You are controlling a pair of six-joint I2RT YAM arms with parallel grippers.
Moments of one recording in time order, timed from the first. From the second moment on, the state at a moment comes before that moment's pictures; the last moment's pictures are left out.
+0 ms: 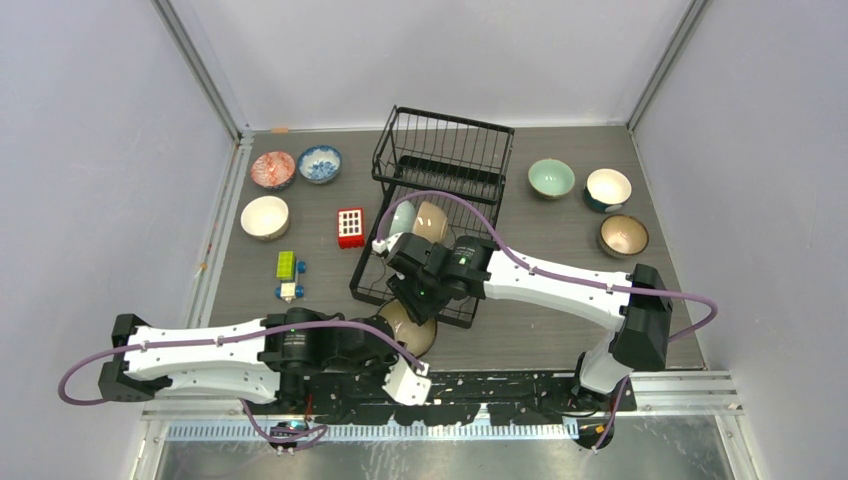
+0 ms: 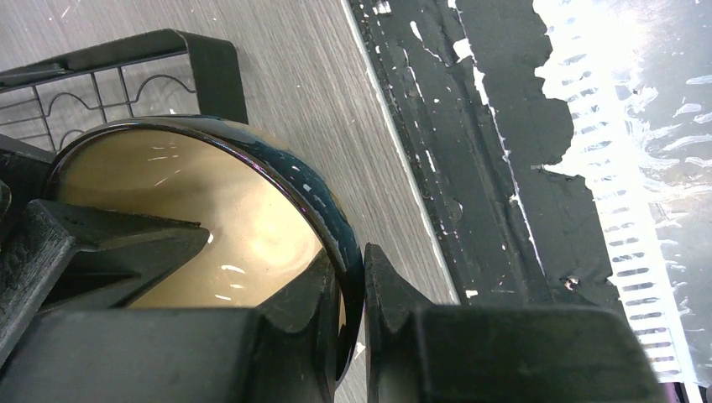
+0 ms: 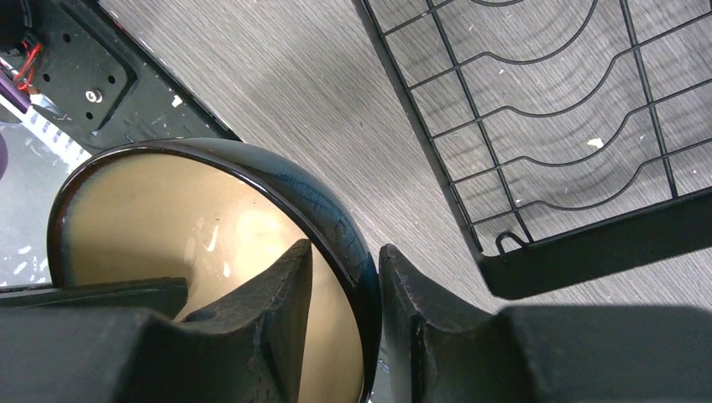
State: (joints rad) left arm -1.48 0.89 0.85 -0.82 -0.01 0.60; right arm 1.18 1.61 1.44 -0.90 0.04 0.40
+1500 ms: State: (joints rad) left arm -1.49 0.90 0.83 -0.81 -0.01 0.55; right arm 1.18 1.56 1.41 -0.89 0.11 0.42
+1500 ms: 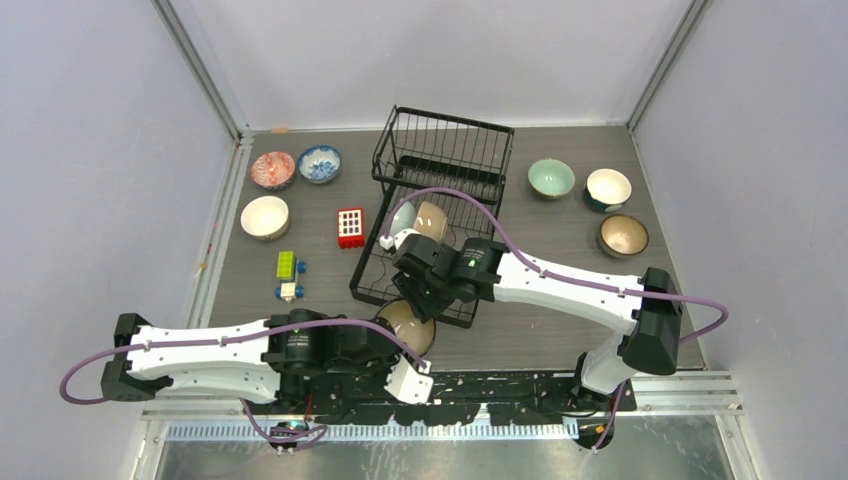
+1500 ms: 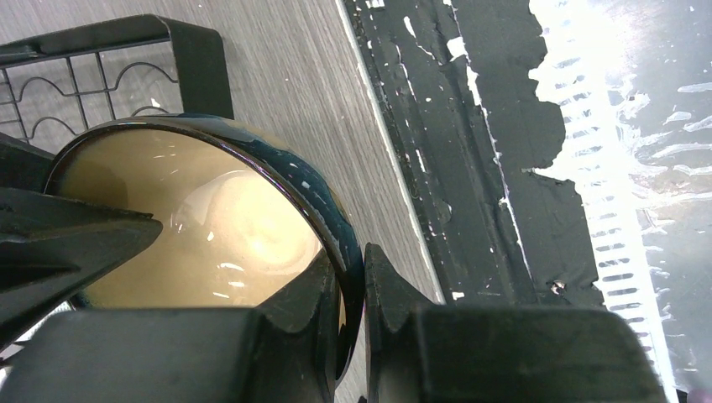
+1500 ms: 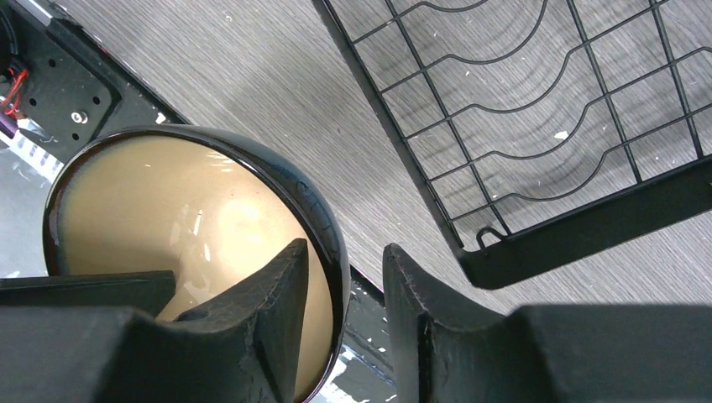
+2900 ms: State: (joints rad) left arm -1.49 0.70 0.91 -0.68 -0.26 0.38; right arm 1.13 1.51 1.33 -0.88 0.23 0.48
